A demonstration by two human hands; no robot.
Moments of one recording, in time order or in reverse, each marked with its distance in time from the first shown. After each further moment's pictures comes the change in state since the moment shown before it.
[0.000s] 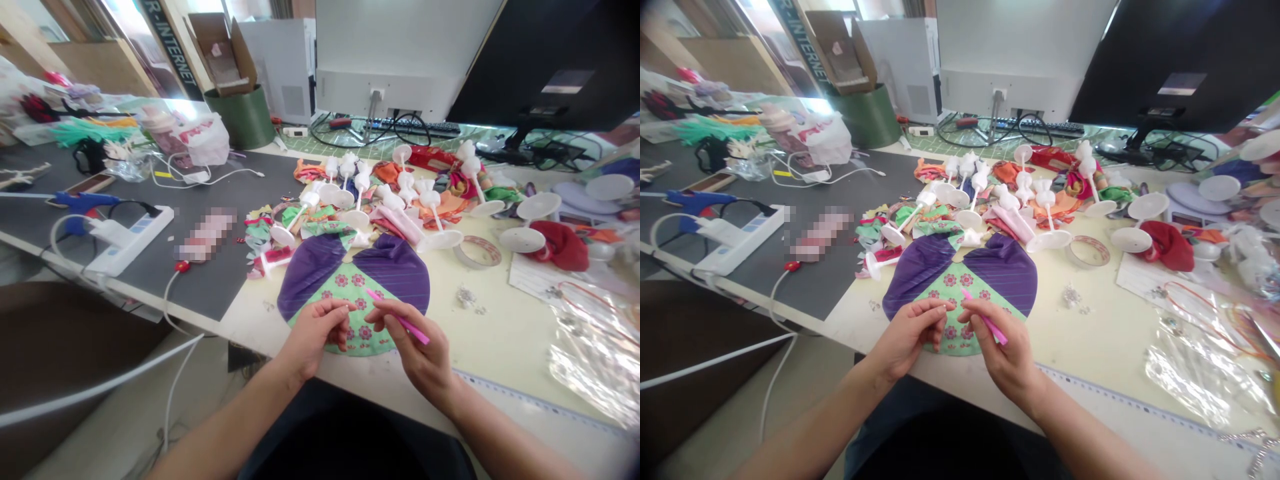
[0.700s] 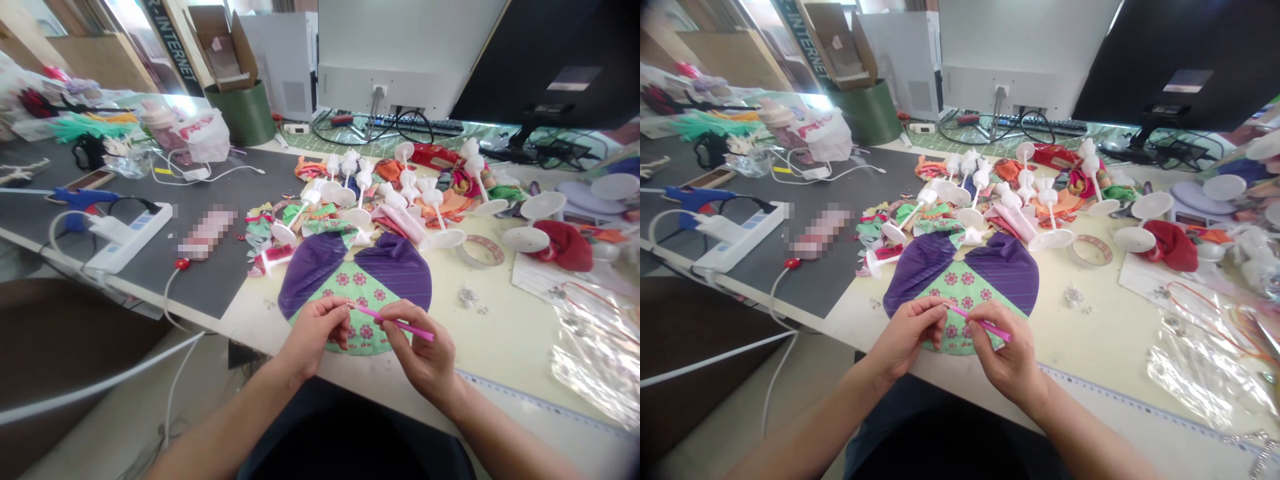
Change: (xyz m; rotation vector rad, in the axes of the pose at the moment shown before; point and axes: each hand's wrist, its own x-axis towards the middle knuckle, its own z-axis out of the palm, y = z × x) left_hand -0.001 0.000 0.001 -0.008 0.025 0.013; right_hand -0.001 0.000 0.001 -0.022 0.032 -0.099
